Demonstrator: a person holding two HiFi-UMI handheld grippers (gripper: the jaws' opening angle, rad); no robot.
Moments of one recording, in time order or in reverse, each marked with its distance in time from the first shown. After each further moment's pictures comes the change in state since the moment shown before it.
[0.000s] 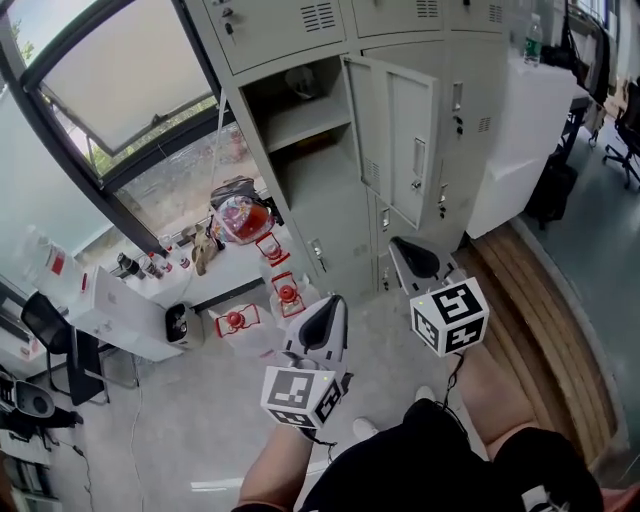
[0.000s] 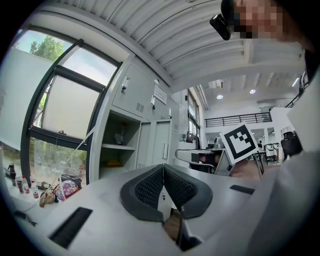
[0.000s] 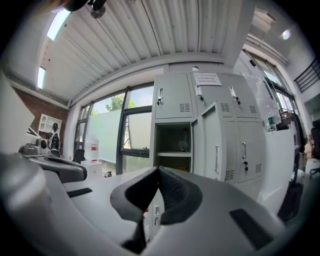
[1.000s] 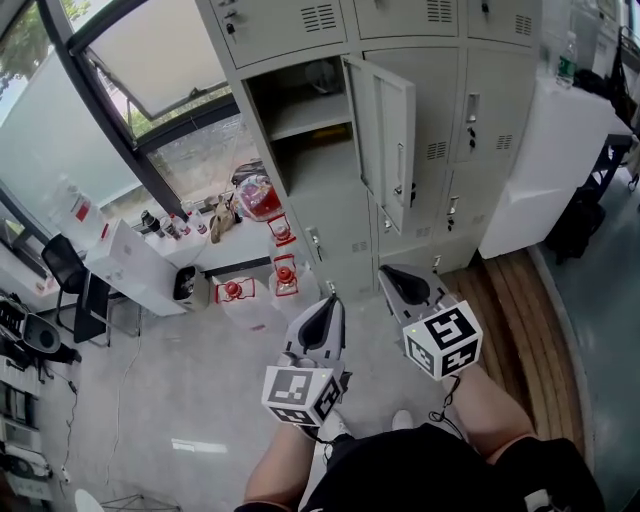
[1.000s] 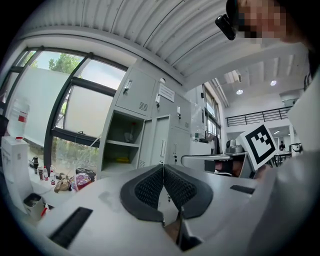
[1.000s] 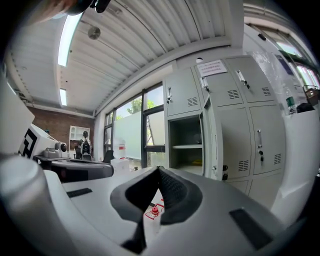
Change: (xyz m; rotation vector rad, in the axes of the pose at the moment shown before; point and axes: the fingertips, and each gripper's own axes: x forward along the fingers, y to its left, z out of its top) left arm 0.038 -0.091 -0.018 -0.040 -0.019 0.254; right arm -0.067 -0.038 -0.029 0.028 0.038 0.320
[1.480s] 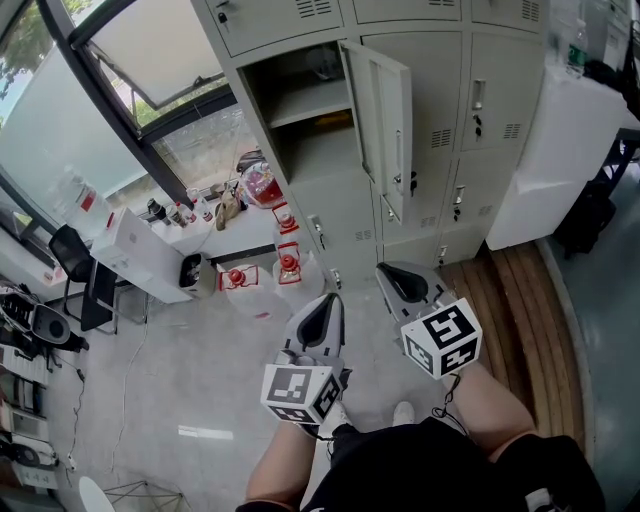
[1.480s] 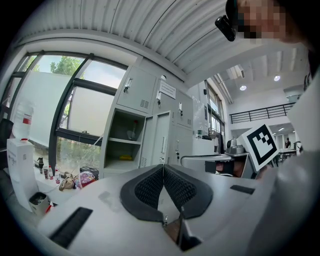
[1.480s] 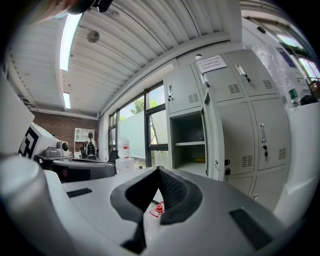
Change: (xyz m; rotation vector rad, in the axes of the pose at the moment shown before) left arm 0.004 -0.010 -0.011 0.008 0.022 0.052; right arm -0.003 -0.005 -0.014 0.016 0.006 0.059
